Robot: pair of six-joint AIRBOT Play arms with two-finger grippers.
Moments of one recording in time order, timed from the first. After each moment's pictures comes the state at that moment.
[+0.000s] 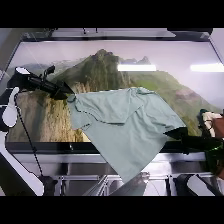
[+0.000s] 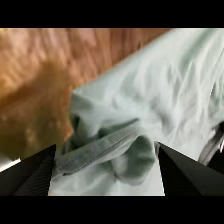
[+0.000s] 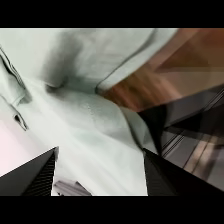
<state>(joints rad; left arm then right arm) 0.22 -2.14 1.82 0.74 -1.61 -1.14 -0.67 -1.08 0.28 -0.62 1.25 1.13</state>
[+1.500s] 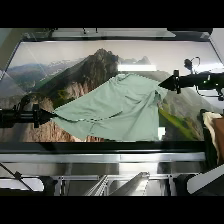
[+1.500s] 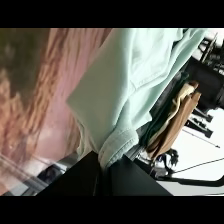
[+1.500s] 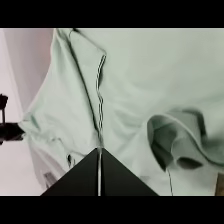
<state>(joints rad) 0.58 -1.65 0.93 0.59 -1.50 -1.01 -0.32 -1.88 1.55 -0.49 1.48 1.19</state>
